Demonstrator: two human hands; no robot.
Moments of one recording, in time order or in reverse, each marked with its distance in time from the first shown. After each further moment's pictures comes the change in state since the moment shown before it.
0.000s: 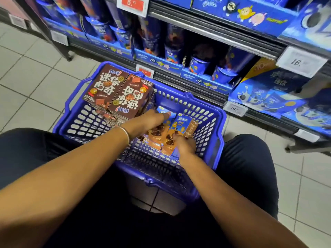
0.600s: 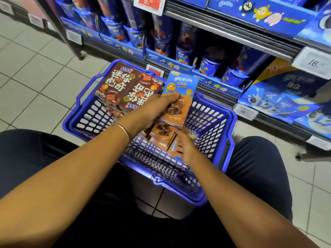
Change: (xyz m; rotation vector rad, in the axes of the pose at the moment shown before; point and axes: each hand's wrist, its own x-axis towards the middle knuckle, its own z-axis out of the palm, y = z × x) left_hand -0.039 0.027 -0.022 -0.420 0.052 0.174; right_hand 0.011 0.004 0.013 0.005 -0.411 0.196
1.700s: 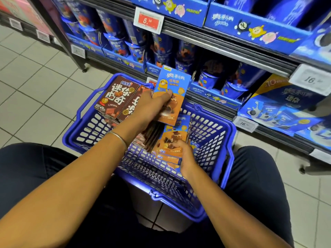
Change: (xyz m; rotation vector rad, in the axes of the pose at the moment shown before) left_hand 0.013 0.025 -0.013 -0.067 0.193 0.163; right_hand -0.013 -0.003 0.003 0.225 -0.085 -0.238
